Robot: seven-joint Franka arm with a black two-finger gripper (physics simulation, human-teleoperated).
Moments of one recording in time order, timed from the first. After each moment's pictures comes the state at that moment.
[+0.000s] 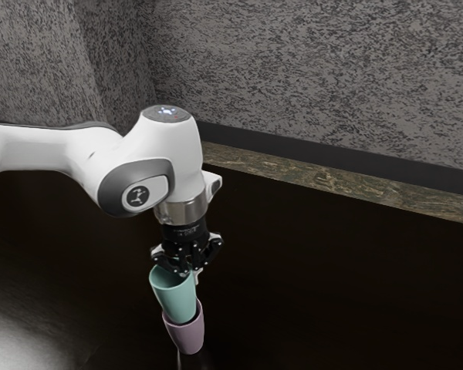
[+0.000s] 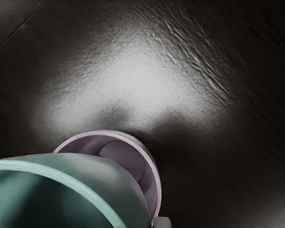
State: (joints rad) arm -0.23 -0.16 -0.19 -2.28 -0.01 2.07 -1.21
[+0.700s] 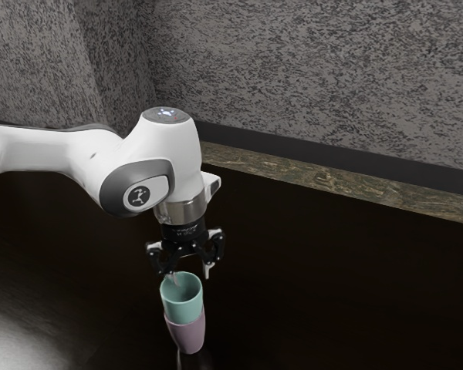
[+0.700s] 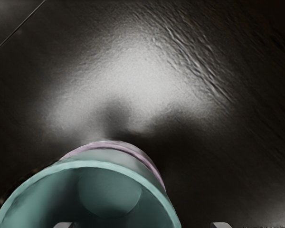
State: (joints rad) arm -0.21 -0.14 -0.19 -2.28 -0.02 2.09 -1.19
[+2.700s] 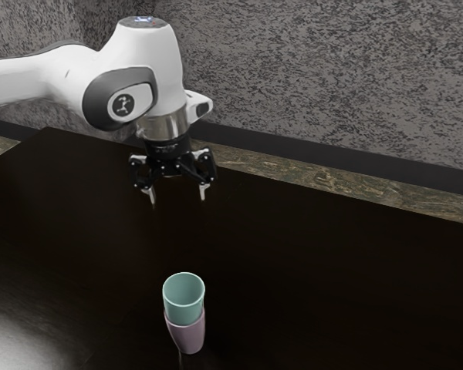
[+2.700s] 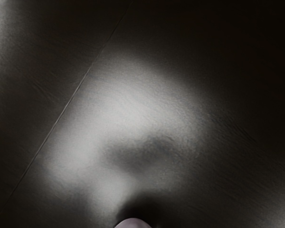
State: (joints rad) arm -0.21 -0.12 -0.07 -1.96 0.05 1.87 -0.84
